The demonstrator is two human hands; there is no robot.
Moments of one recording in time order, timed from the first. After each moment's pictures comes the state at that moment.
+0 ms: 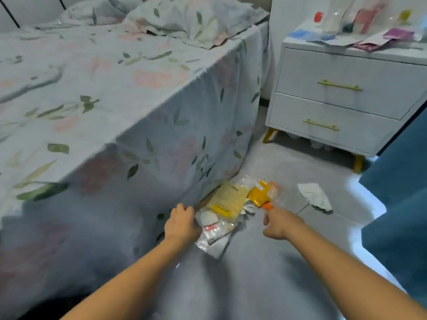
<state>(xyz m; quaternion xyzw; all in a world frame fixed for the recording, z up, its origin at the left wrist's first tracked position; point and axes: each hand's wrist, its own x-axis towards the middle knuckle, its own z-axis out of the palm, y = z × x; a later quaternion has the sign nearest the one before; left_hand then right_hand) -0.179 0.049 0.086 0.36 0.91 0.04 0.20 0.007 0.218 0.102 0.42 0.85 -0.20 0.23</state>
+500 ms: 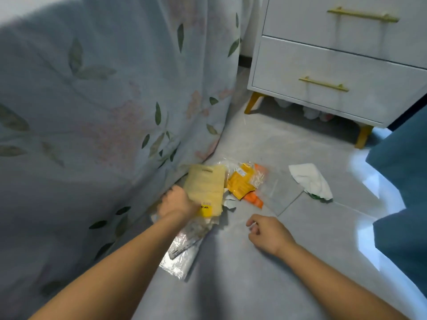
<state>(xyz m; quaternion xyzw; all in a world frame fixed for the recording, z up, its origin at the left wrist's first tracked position) -0.199 0.207 -0.047 0.23 0.93 0.08 0.26 0.020 0.291 -0.082 0.47 0.80 -0.35 0.13</state>
